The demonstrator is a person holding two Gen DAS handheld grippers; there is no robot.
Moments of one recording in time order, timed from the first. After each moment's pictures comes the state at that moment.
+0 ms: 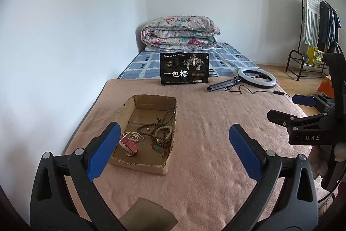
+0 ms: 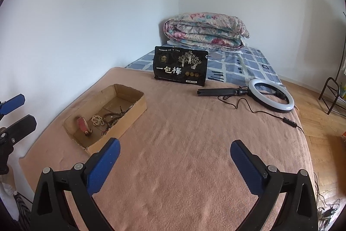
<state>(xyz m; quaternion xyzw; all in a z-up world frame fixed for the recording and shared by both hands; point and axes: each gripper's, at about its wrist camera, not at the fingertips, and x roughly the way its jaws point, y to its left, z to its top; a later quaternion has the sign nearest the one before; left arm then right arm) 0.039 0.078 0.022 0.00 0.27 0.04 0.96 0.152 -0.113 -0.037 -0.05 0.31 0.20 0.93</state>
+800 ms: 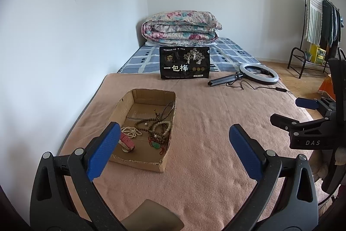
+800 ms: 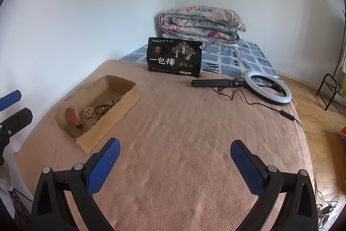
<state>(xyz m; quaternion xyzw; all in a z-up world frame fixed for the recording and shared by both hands) 0.049 0.073 0.008 0.00 0.28 0.05 0.96 0.157 -0.122 -0.056 -0.06 0.32 0.19 0.93</state>
